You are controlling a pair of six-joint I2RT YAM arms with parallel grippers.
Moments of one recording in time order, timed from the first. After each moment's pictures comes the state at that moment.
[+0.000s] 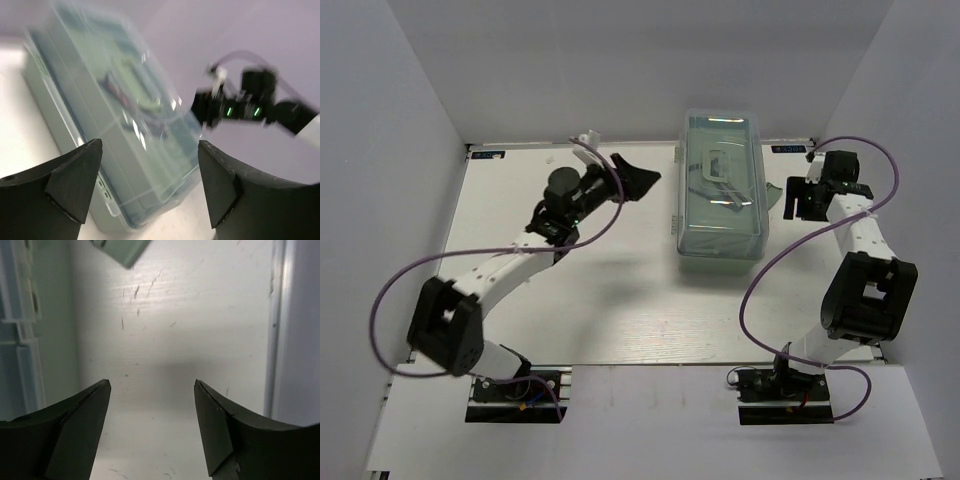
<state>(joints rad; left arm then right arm) -0.54 1.52 1.02 0.55 0.32 -0.74 -0.17 1.59 1.30 -0.60 -0.09 -0.13</state>
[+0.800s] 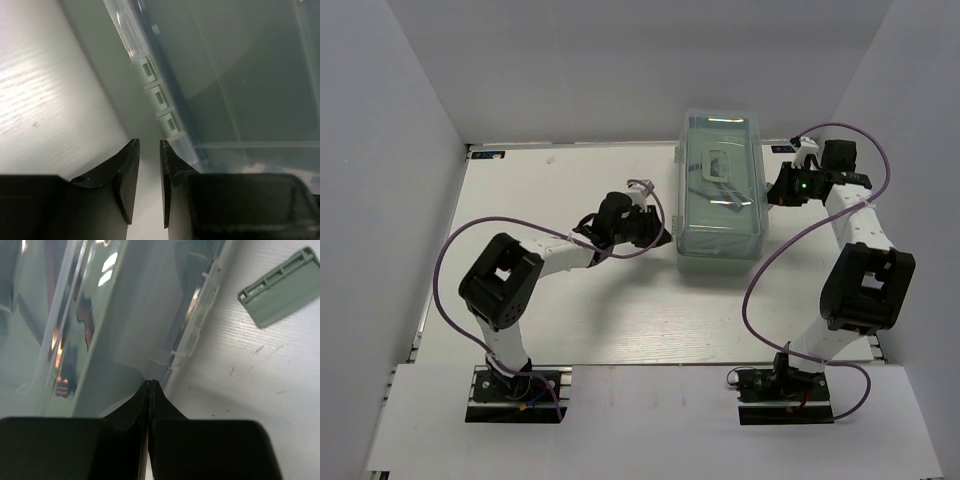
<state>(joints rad) -0.65 1.79 1.00 0.33 0.32 -0.57 -0.16 1.64 1.35 -0.58 -0.63 -0.12</state>
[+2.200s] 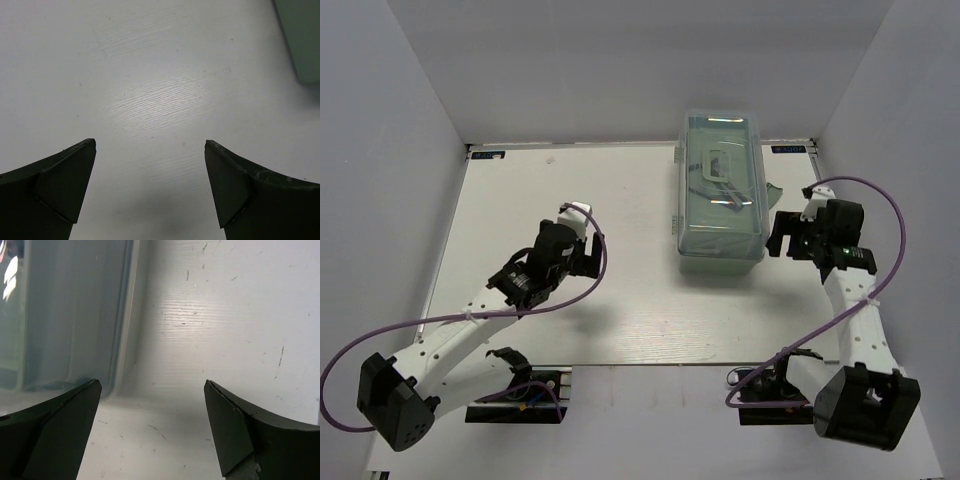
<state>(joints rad) -0.67 0.98 0.77 -0.36 -0.33 -0.19 -0.14 1.05 0.87 -0.56 -0.26 -0.08</state>
